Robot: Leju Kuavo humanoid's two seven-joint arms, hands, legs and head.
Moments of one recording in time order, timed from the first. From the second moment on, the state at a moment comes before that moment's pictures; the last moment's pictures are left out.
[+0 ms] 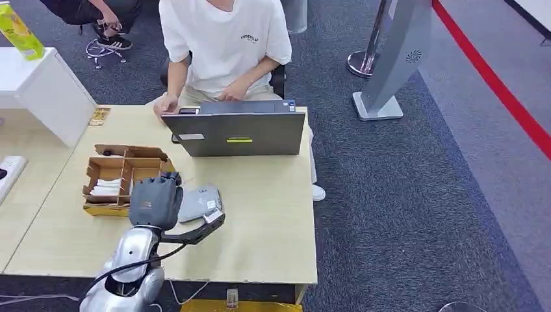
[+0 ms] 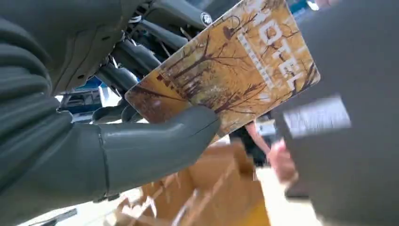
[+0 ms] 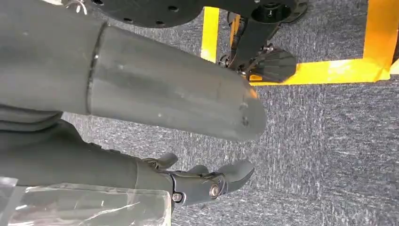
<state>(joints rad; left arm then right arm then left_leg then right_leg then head) -0.14 0.07 -0.30 -1.46 -1.55 0.25 0.25 -0.09 0.17 -1.01 -0.21 1.07 -0.06 -0.20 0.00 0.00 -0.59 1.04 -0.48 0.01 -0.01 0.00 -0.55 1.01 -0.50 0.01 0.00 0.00</state>
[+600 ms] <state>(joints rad) -0.15 0.08 -0.31 -1.53 -1.55 0.25 0.25 -0.09 0.17 -1.01 -0.21 1.07 -0.06 -0.20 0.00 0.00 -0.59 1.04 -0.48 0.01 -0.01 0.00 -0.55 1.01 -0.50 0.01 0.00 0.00</state>
